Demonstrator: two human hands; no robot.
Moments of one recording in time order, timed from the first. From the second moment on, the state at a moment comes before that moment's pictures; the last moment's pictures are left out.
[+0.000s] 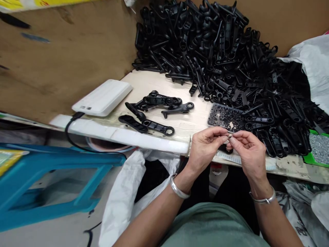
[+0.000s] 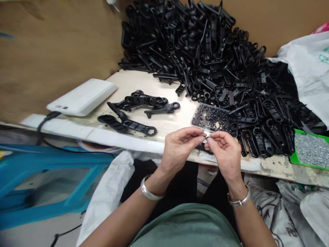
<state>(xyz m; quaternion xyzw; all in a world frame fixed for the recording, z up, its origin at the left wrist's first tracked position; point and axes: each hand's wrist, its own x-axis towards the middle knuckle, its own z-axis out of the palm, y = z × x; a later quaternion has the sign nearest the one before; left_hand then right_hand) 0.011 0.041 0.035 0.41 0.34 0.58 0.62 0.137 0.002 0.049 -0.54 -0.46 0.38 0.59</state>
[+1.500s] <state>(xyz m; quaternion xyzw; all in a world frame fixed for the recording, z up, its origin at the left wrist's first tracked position) -0.026 0.039 0.030 0.88 0.35 0.29 0.15 0.176 -0.011 0.048 -0.64 -0.65 0.21 0.35</state>
